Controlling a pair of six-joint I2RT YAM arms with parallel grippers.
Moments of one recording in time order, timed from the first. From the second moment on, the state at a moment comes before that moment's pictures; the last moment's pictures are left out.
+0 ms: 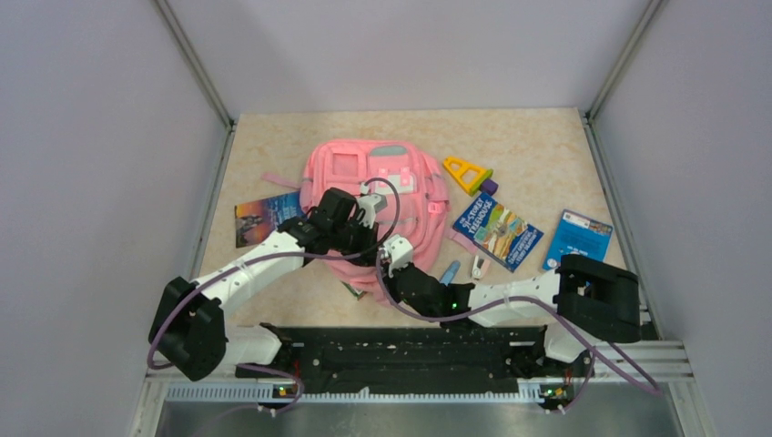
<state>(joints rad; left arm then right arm) -0.60 1.30 0.86 -0.44 0.43 -0.22 1.31 1.54 0.65 0.47 0.50 0.33</state>
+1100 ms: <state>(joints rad) -0.63 1.15 0.86 -0.34 0.26 -0.22 1.39 1.18 0.62 0.29 0.53 0.36</state>
